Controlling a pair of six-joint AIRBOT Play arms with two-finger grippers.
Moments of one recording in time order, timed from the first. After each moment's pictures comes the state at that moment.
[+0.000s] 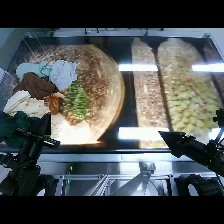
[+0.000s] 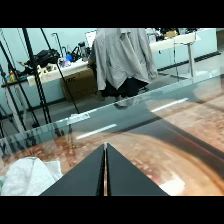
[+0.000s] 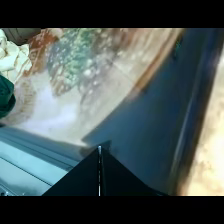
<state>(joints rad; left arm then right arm) -0.39 0.16 -0.08 -1.69 -0.11 1.92 0.10 -0.12 0.31 -0.76 0.95 1.42</state>
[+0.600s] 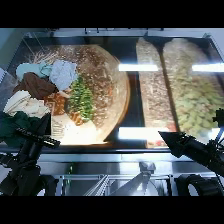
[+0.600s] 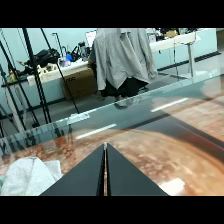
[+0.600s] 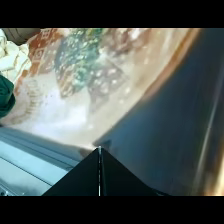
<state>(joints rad) -0.39 0.16 -0.08 -1.70 -0.11 1.93 0.10 -0.12 0.31 -0.76 0.95 1.42</state>
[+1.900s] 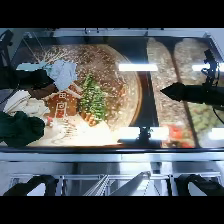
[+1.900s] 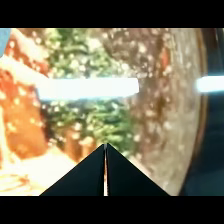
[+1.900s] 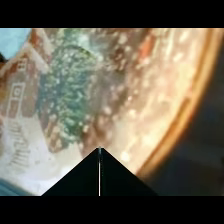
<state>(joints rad) 0.06 -1.11 1.22 -2.07 1.15 1.73 -0.06 -0.98 0.91 -0.72 0.99 1.22</state>
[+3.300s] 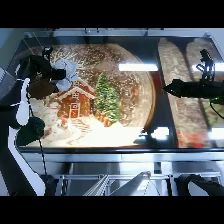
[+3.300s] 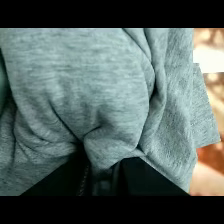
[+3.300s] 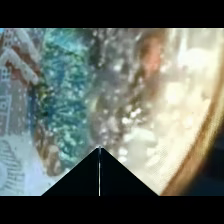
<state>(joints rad) 0.07 -2.17 2.08 -1.82 1.08 1.82 -0.09 -1.10 0.95 -0.77 0.94 1.21</state>
